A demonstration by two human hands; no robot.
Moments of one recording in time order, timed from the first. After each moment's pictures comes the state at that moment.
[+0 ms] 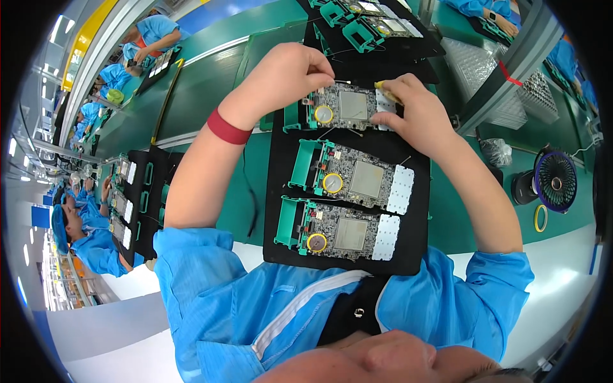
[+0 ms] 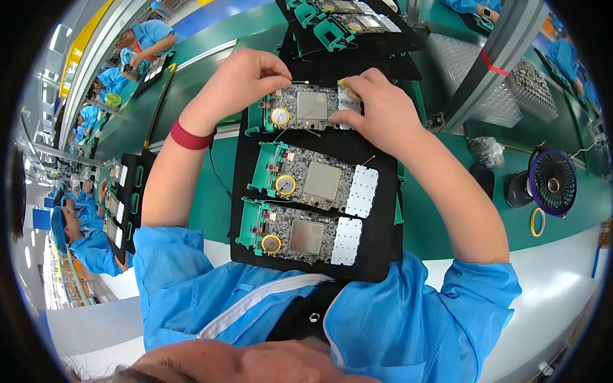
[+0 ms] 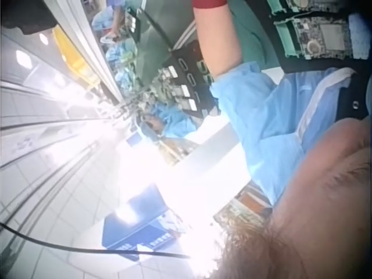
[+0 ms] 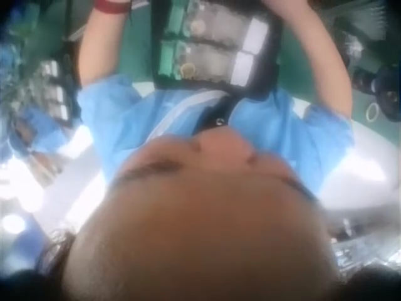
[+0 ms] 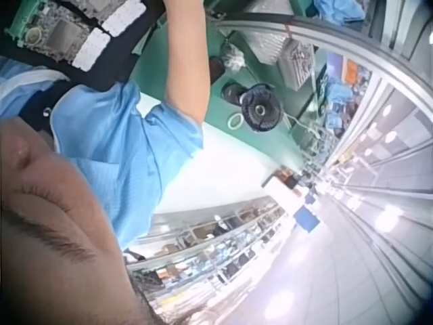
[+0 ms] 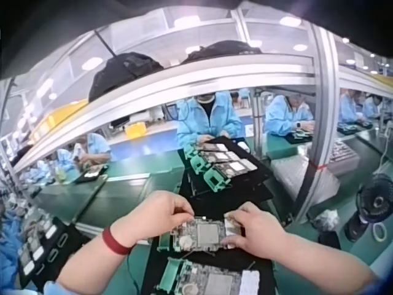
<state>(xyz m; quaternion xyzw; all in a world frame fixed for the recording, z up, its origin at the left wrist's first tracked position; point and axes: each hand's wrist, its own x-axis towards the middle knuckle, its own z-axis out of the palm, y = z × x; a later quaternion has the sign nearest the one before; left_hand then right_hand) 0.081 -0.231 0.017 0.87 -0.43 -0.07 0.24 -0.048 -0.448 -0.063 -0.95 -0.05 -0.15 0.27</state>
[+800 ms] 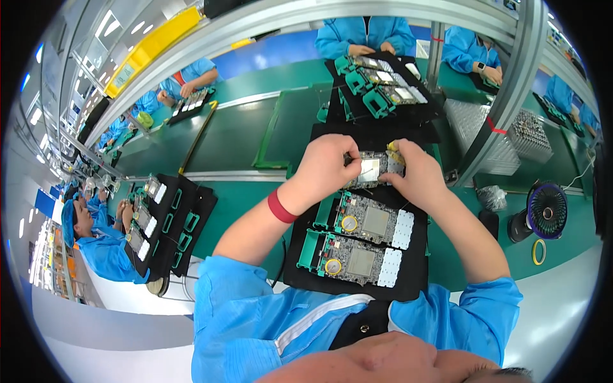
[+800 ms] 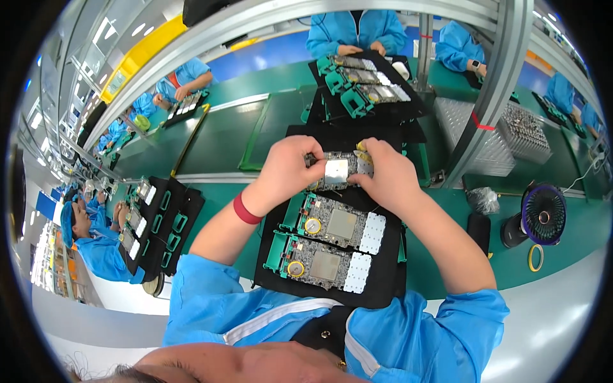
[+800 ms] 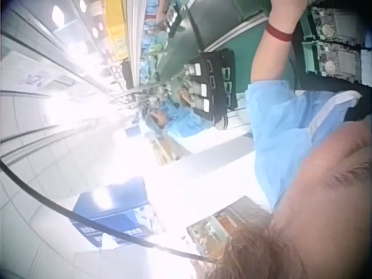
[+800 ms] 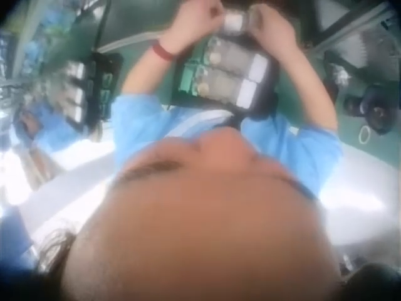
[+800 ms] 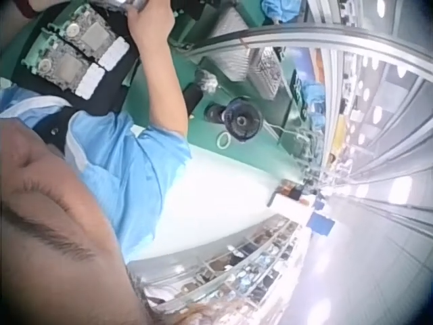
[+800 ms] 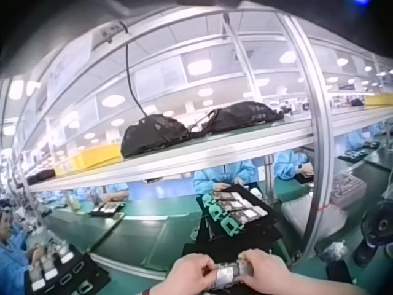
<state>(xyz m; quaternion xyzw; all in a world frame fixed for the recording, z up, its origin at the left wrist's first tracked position) 0.020 -0.220 -0.013 0.83 -0.45 0.14 0.31 -0.070 -0.425 -0.048 -0.93 -0.04 -0.22 0.28</state>
